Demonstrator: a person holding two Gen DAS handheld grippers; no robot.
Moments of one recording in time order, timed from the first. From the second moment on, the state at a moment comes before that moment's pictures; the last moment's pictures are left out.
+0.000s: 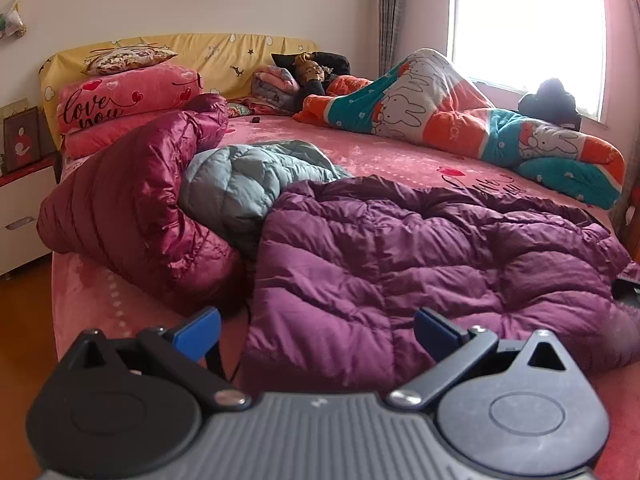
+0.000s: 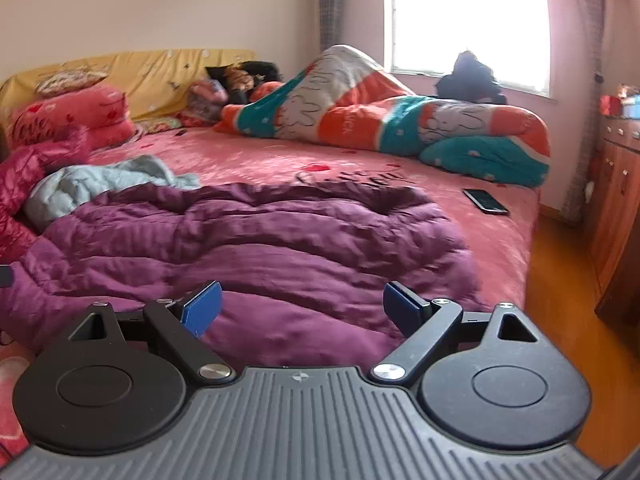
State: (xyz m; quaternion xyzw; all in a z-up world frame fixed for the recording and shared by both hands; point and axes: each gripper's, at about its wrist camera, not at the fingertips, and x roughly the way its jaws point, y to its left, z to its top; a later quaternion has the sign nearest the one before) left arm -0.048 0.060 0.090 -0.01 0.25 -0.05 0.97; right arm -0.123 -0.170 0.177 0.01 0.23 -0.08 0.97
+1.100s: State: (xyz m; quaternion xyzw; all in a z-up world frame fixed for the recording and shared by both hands) left arm 0.017 0.121 0.067 -0.12 0.31 -0.04 0.94; right arm -0.029 -0.066 0.101 -0.10 0.30 -0.11 0.94
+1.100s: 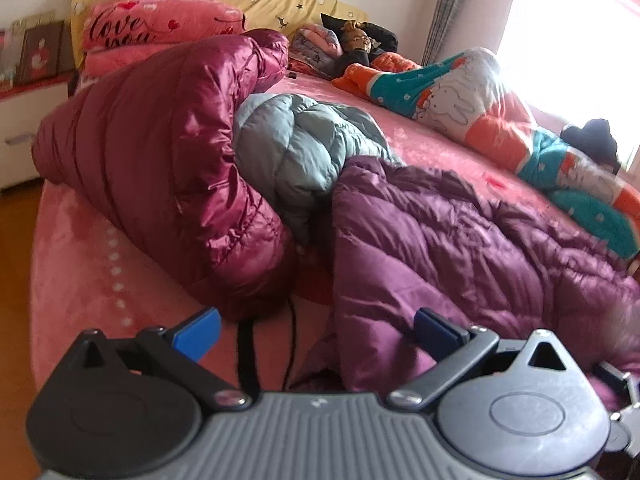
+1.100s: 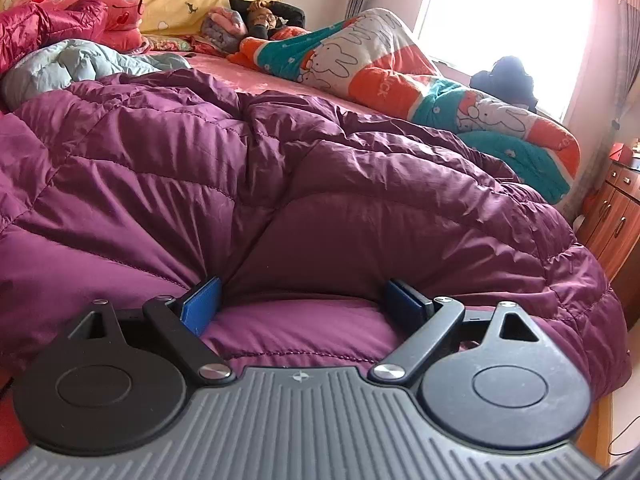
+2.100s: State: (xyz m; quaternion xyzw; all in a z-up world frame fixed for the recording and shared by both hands) left arm 0.040 0.114 0.025 -0.23 0.35 -0.11 0.90; right arm -0.150 -0.177 0.167 0.01 0.27 -0.15 0.95
